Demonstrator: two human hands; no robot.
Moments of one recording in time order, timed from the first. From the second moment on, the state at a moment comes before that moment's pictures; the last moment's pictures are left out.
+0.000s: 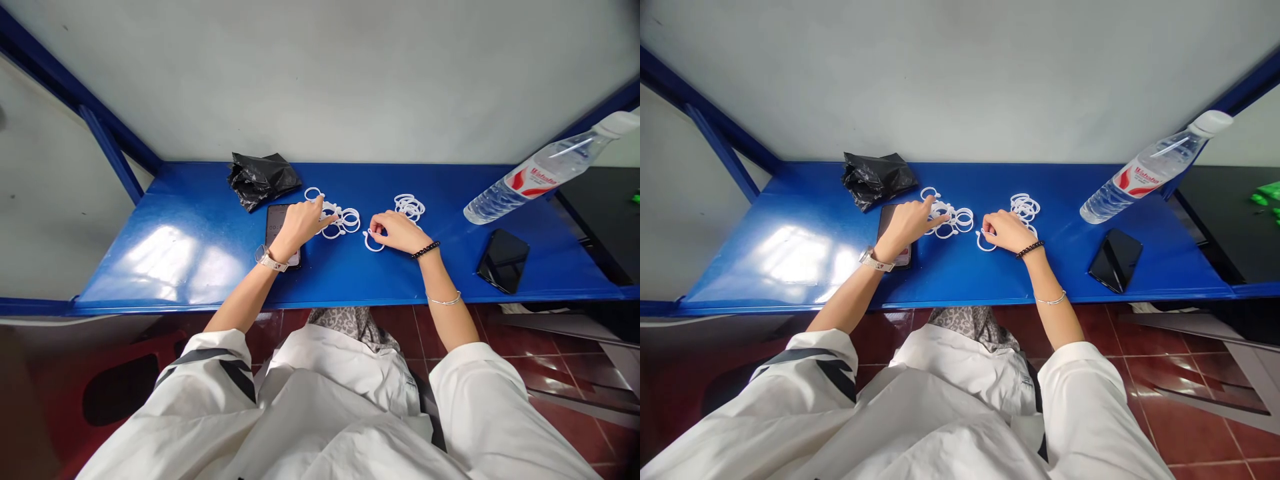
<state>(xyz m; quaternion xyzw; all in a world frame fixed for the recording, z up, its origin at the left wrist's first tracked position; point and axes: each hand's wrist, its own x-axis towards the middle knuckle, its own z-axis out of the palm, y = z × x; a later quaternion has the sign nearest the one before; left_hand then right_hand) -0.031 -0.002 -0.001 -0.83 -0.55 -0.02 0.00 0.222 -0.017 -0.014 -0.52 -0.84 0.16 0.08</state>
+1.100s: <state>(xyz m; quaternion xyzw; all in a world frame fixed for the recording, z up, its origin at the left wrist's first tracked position) -0.014 -0.013 -0.009 -0.83 -0.29 -0.31 -0.37 0.193 -0.033 -0.004 -0.31 -0.83 0.15 0.44</state>
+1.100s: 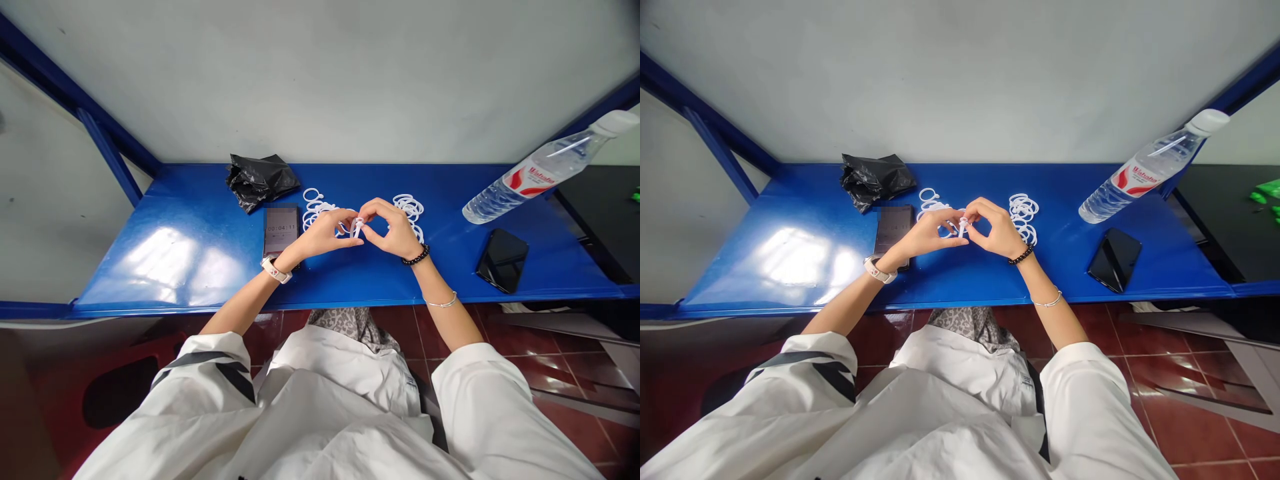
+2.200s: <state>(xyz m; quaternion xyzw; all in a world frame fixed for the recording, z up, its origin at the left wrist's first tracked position) -0.017 -0.013 -0.011 -0.87 -0.31 -0.35 -0.14 0.191 -0.032 -0.010 -0.34 -0.82 0.13 0.45</state>
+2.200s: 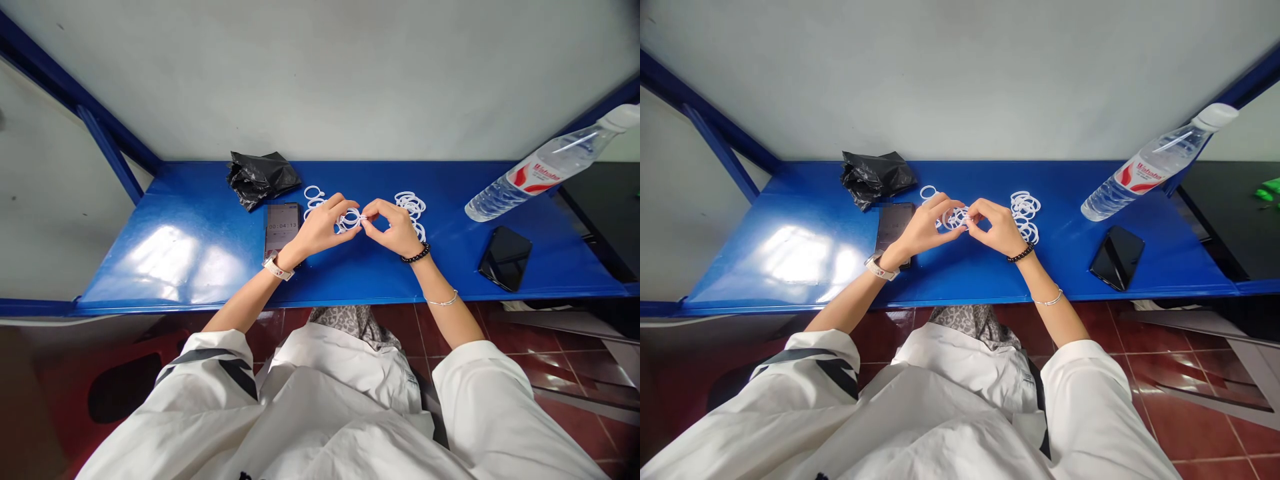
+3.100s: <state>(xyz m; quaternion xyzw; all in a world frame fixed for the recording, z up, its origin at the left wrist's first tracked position) -0.019 -0.012 -0.010 -0.88 -0.30 -0.34 -0.15 0.195 -0.025 -0.024 -0.36 -0.87 0.00 0.33</state>
